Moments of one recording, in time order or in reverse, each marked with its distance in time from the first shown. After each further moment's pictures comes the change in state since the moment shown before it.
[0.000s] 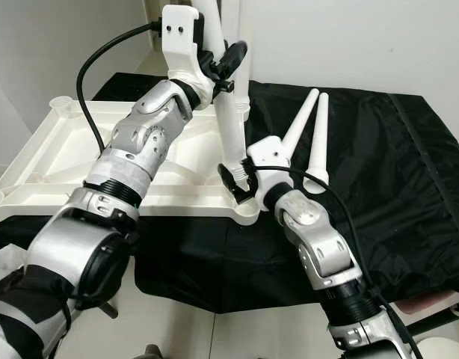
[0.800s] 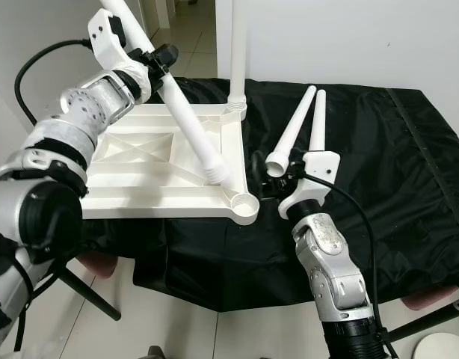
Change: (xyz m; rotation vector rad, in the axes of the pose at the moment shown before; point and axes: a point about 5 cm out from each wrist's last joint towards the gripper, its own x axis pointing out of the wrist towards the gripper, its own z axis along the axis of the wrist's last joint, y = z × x) left arm -0.033 0.104 0.009 -0.247 0.113 0.317; right arm -0.044 -0.011 -0.005 0.370 -0.197 -0.223
